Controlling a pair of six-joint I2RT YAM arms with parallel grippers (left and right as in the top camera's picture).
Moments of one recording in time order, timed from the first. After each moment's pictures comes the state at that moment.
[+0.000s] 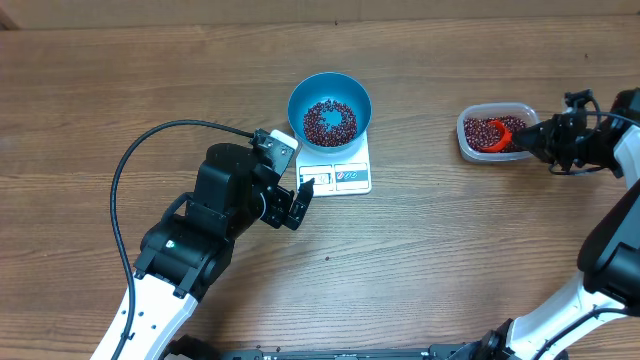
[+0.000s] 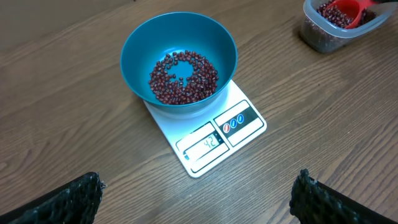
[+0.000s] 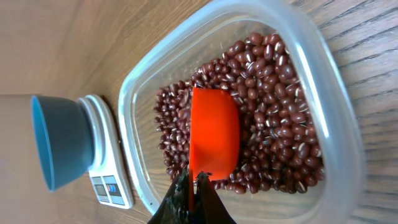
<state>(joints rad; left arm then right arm) -0.45 1.07 0.97 -0.58 0.07 0.06 -0.53 1.99 1.42 -0.82 -0.80 -0.04</state>
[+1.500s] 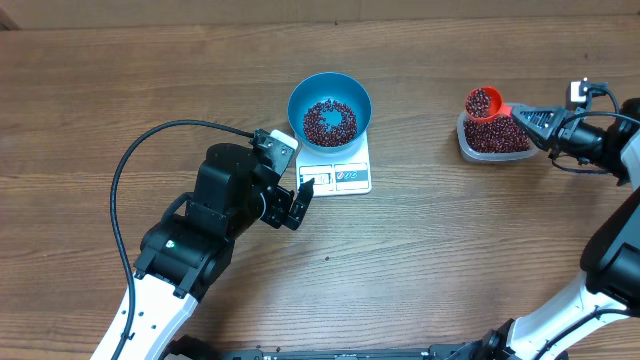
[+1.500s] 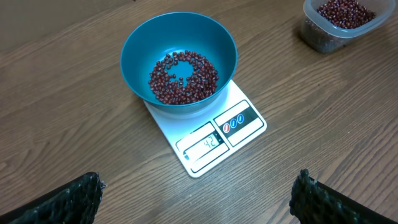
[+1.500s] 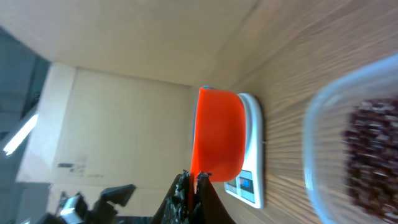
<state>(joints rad) -0.45 1.07 0.97 -0.58 0.07 0.06 -0.54 1.99 1.42 -0.88 -1.43 -0.11</state>
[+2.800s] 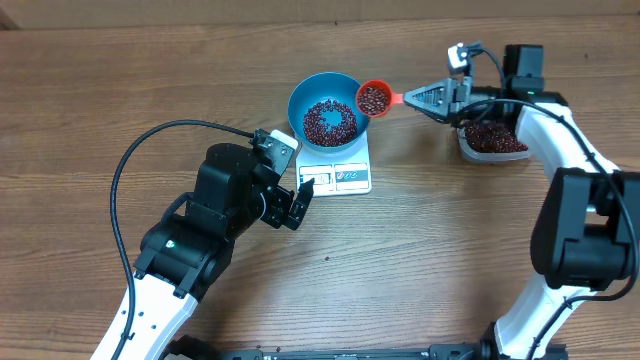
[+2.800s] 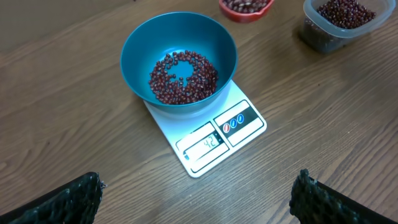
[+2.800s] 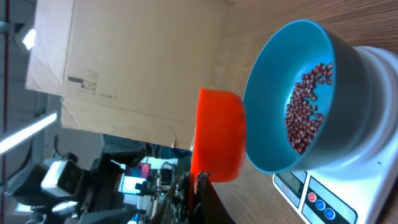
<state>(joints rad) -0.45 1.07 0.97 -0.58 0.07 0.06 -0.07 2.00 1.41 -0.34 -1.43 0.34</state>
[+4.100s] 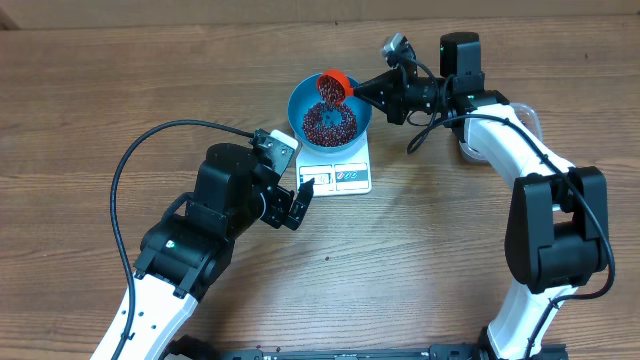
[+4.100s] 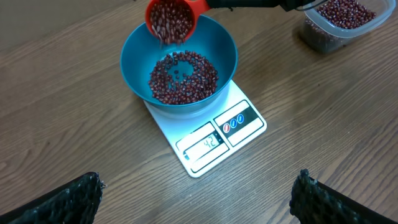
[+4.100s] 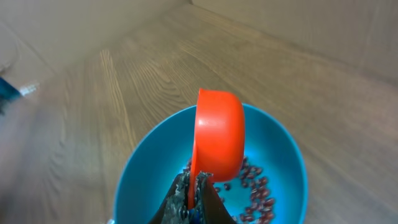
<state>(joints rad) -0.45 1.07 0.97 -0.58 0.07 0.06 0.15 2.00 1.41 -0.08 -0.98 -0.31</state>
